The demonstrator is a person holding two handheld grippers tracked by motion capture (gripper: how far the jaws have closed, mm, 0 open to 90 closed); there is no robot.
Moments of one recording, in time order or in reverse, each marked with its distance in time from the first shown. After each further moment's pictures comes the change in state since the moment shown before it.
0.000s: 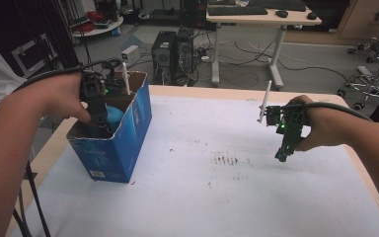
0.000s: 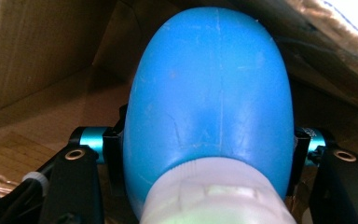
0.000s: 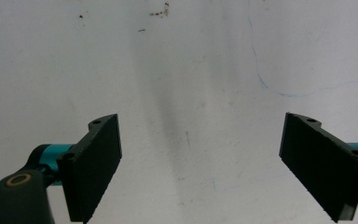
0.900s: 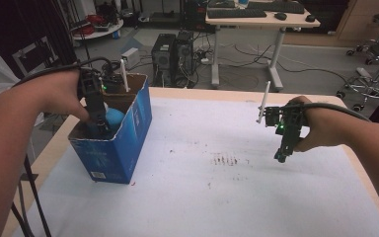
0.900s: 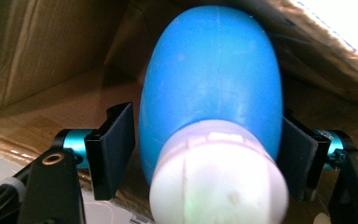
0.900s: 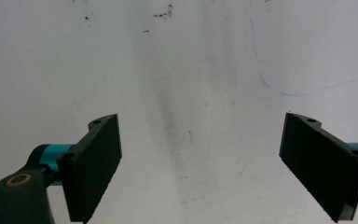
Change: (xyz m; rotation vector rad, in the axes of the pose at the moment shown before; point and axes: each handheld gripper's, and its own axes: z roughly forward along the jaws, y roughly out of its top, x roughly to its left) left arm -0.004 -0.003 -0.017 -0.013 0.044 0.010; right arm 0.003 0.000 -0.003 -0.002 -0.003 0.001
